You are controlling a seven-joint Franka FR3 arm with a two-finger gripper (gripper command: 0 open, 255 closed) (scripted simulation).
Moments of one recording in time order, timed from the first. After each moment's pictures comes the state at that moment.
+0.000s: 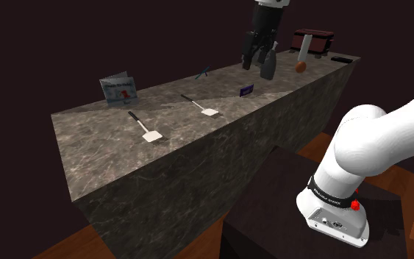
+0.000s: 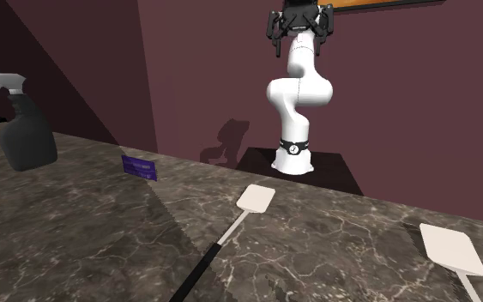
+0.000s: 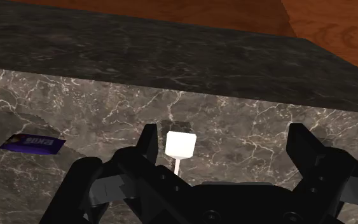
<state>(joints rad) -0.01 -0.78 -0.04 -2.35 -0.01 1.69 0.04</state>
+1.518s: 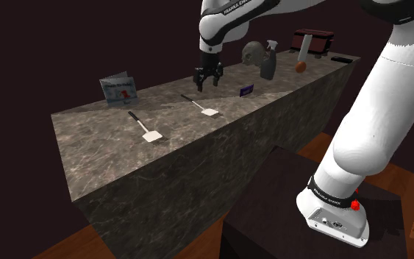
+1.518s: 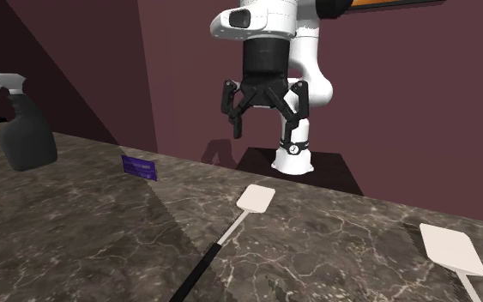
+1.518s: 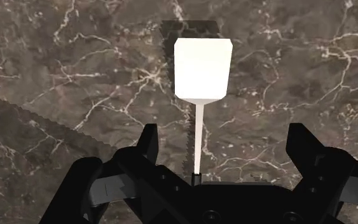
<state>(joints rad) -0.05 -0.02 -0.08 -2.05 0.00 2.12 0.06</state>
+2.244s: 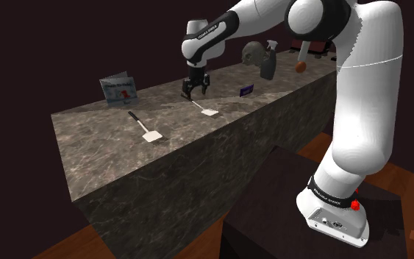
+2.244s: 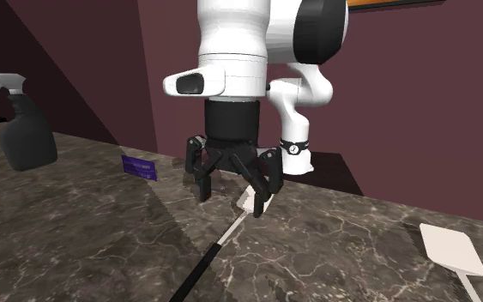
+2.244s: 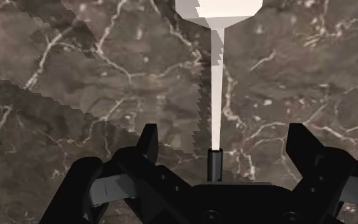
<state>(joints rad) -0.07 0.37 -0.09 -1.74 0.03 2.17 0.07</state>
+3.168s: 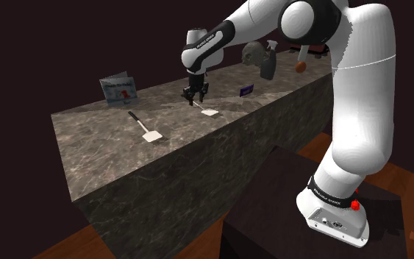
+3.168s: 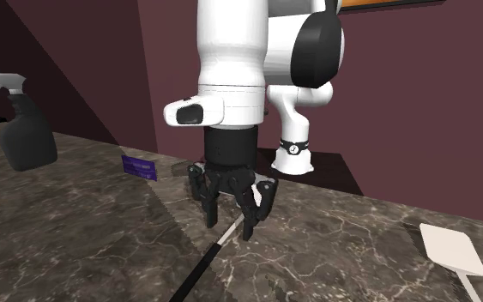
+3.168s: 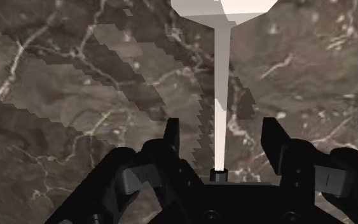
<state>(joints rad) -0.07 0.42 -0.09 -1.75 0.04 2.24 0.06</state>
